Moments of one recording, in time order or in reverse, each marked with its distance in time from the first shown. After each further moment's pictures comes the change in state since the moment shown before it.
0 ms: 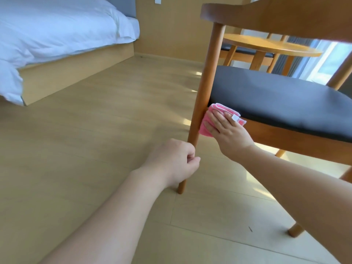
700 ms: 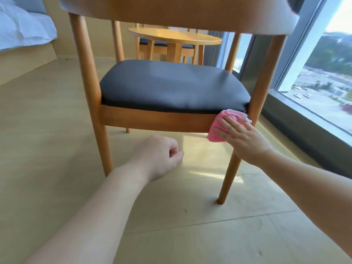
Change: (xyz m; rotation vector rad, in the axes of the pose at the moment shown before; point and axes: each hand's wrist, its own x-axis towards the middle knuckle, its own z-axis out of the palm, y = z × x) left_hand 0.052 0.168 0.089 -0.113 -0.129 0.232; right_hand -0.257 0.155 0.086 0.135 -0.092 0.145
